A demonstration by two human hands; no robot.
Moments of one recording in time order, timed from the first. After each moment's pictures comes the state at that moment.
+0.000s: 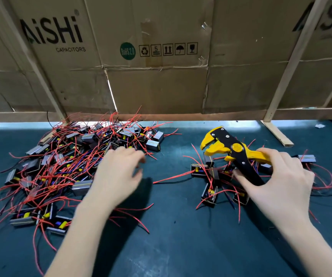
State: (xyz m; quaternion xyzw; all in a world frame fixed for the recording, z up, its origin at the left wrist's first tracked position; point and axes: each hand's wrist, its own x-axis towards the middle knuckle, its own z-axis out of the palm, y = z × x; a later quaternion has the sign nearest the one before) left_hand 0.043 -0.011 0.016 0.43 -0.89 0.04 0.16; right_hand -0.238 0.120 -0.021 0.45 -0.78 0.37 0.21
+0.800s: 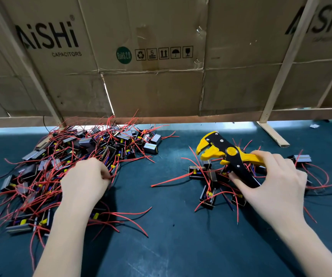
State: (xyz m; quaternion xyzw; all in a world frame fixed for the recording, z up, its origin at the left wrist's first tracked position) left_hand 0.076 -0.018 0.021 0.68 -0.72 -0.04 0.14; right_hand -0.239 0.120 -0.025 0.46 -0.77 0.37 0.22
